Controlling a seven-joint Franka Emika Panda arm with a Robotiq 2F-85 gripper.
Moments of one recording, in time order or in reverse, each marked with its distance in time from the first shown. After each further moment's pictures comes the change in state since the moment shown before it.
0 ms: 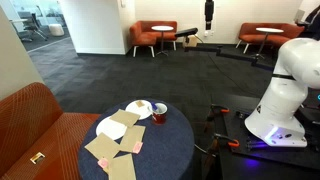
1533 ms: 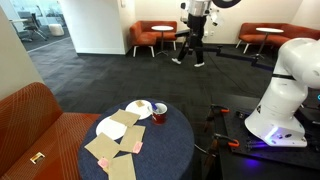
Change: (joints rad) arm 0.004 0.058 -0.003 -0.295 0.016 0.563 0.004
